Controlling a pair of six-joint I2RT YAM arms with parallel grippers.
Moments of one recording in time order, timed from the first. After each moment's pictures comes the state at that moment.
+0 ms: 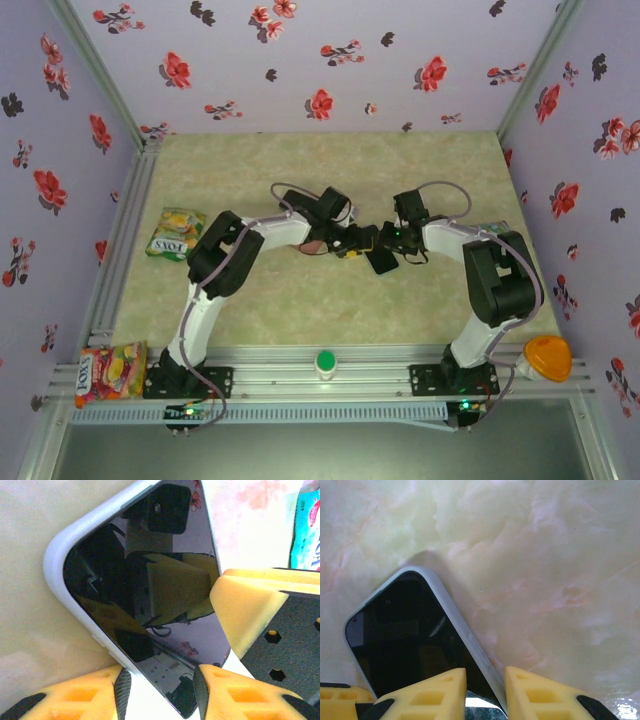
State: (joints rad) left arm -0.77 2.23 1.53 -0.22 0.55 -0.85; right arm 0.31 1.71 0.91 -0.29 -0.14 0.53
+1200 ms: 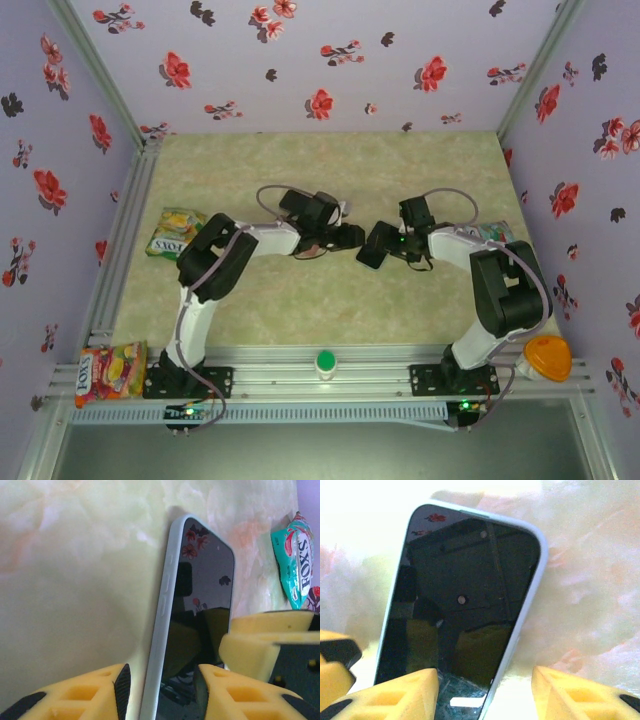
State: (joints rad) left arm -0.76 2.13 1.29 0.12 0.42 -0.76; right arm 0.29 1.63 0.83 -0.28 -0.16 0.56
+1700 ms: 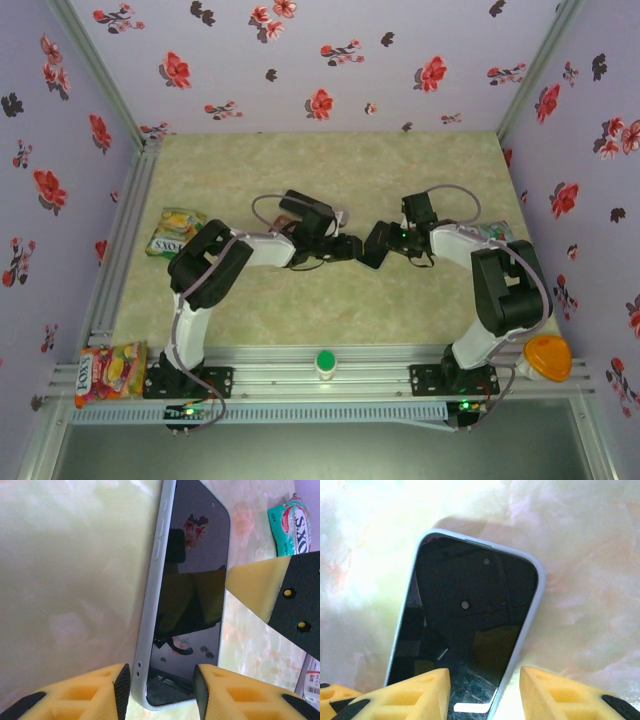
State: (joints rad) left arm -0.80 2.06 1.15 0.20 0.40 -0.79; right arm 0.27 1.64 0.86 -0.27 -0.18 0.55
